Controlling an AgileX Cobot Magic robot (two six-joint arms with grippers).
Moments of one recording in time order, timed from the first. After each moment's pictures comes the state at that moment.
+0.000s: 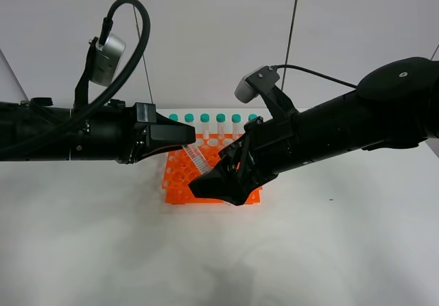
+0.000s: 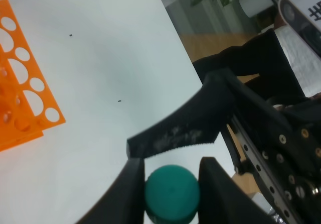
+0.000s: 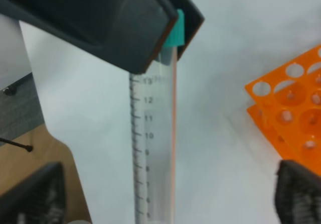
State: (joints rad) left arm -0.39 1.34 -0.68 -1.66 0.54 1.16; right arm 0.56 1.50 -0.89 1.15 0.62 -1.29
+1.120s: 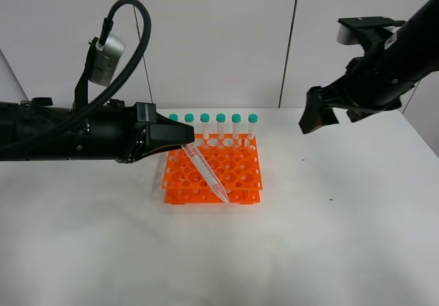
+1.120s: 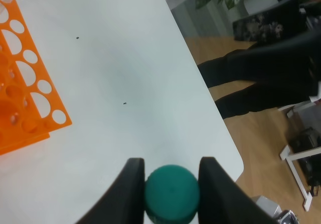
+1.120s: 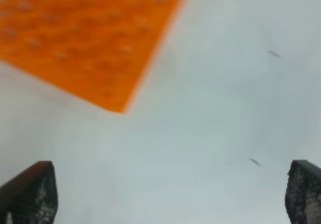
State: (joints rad) left arm -0.39 1.34 -0.68 -1.66 0.53 1.16; right arm 0.22 1.47 -1.23 0.15 0.97 -0.18
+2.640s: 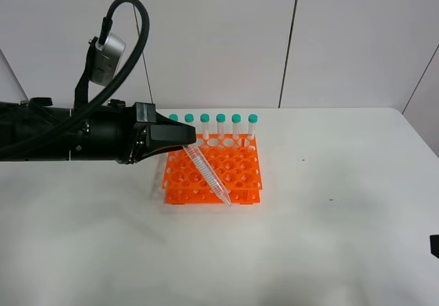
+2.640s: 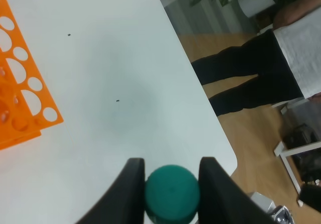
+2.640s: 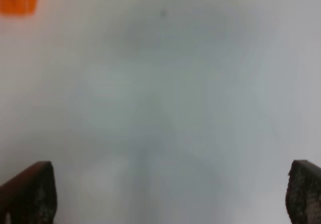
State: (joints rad) left arm -0.39 1.34 -0.68 -1.66 0.55 1.16; right arm 0.04 0.35 -0.50 0.04 1.04 -0.02
